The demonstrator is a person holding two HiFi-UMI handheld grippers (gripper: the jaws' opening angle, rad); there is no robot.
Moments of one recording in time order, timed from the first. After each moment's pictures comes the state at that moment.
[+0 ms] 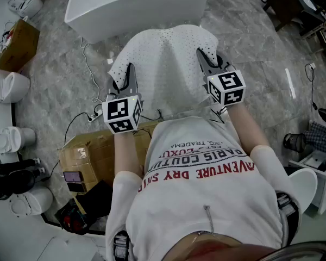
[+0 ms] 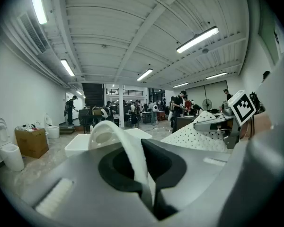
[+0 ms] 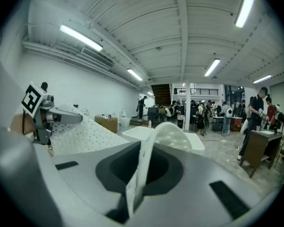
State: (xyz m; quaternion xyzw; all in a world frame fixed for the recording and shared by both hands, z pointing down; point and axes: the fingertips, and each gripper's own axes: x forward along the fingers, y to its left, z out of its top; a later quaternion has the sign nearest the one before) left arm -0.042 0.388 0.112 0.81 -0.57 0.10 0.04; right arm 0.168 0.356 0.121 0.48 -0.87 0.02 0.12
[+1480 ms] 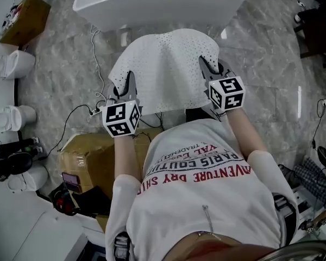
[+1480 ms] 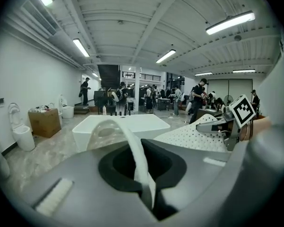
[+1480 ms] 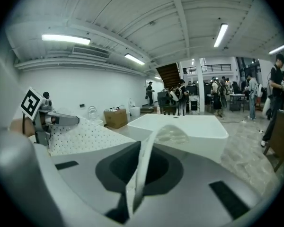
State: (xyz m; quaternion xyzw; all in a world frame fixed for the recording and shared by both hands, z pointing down) left arm -0.073 0.187 0.182 0.74 -0.64 0.14 0.15; right arm 0.146 0.113 0.204 0.39 -0.90 0.12 0.16
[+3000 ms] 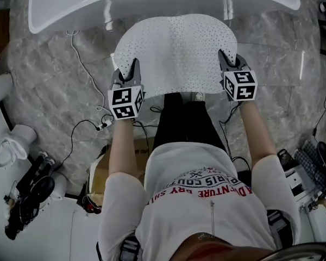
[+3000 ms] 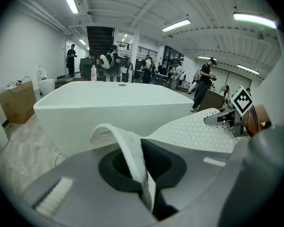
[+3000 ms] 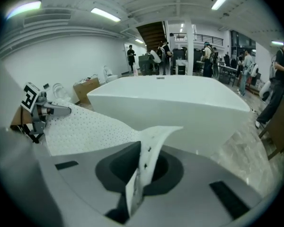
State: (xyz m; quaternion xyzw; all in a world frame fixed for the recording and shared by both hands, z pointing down) left arm -0.233 -0.229 0.500 0.76 -0.54 0.24 0.27; right arm 0.053 -0.267 0.512 0.44 -0.80 0.25 0.32
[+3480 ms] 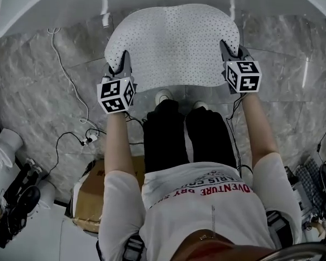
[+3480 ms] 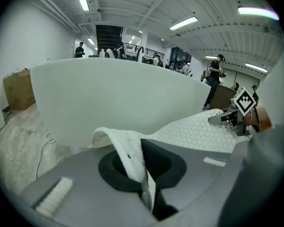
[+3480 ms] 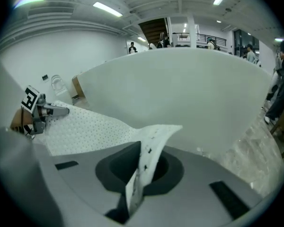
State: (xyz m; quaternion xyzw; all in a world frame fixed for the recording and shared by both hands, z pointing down) left arm -0.254 -0.257 0.743 0.74 -0.58 0.22 0.27; right arm 0.058 -0.314 0.750 0.43 -0.81 0.23 0.32
